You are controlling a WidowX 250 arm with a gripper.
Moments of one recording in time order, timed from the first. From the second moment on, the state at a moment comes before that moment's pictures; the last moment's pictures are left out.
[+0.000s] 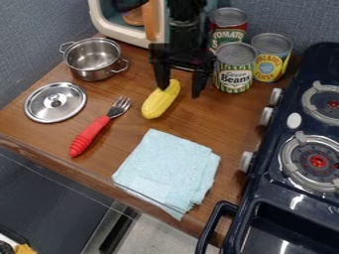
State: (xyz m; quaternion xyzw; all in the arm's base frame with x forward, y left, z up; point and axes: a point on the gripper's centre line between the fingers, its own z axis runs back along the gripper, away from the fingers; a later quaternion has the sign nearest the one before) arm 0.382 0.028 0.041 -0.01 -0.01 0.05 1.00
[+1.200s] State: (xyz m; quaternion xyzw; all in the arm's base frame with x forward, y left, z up) arm 0.377 0.051 0.044 0.01 0.01 0.07 1.00
